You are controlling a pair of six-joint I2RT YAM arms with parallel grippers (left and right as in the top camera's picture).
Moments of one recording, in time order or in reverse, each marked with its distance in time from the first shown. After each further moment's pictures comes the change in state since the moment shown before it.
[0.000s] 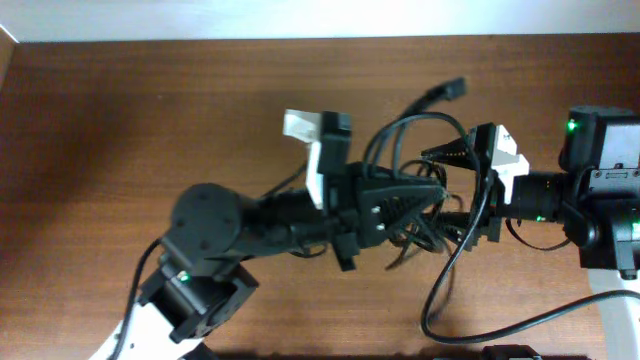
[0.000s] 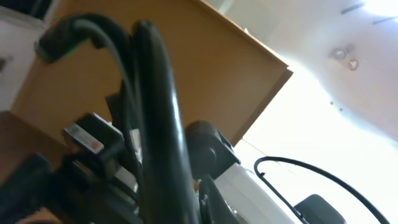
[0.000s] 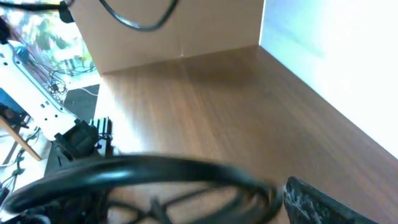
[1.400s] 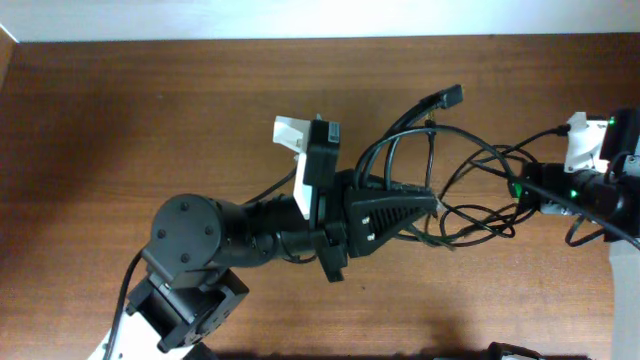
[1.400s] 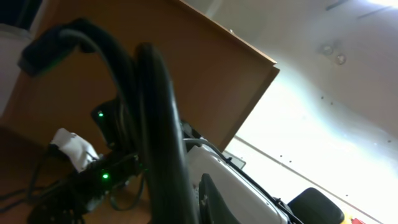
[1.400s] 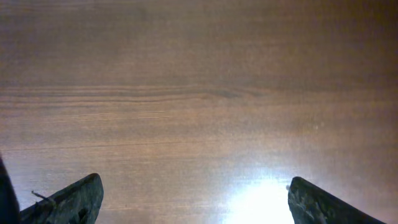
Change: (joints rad) left arm 0.021 -0.038 0.000 0.006 0.040 0.009; right arm -0.253 0.073 0.000 -0.164 1.156 0.606
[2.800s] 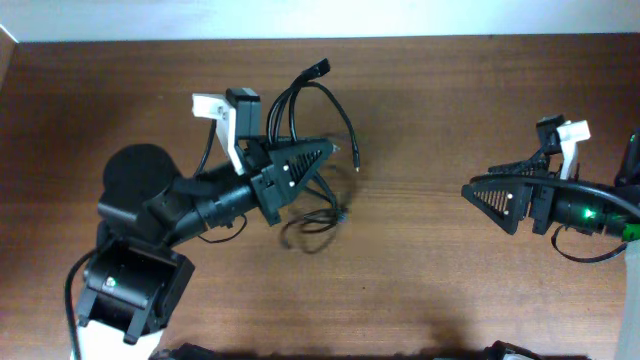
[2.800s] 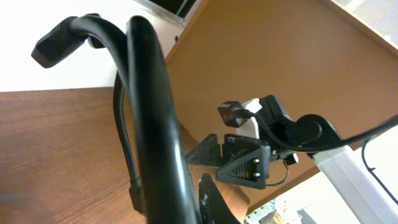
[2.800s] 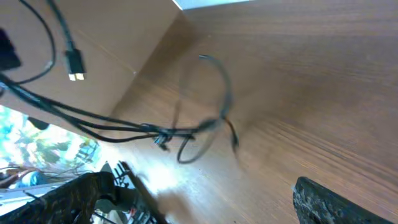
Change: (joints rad) left arm 0.417 -0.055 0.000 -0.459 0.057 0.159; right arm -0.116 0.006 0.000 -0.188 -1.106 -0.371
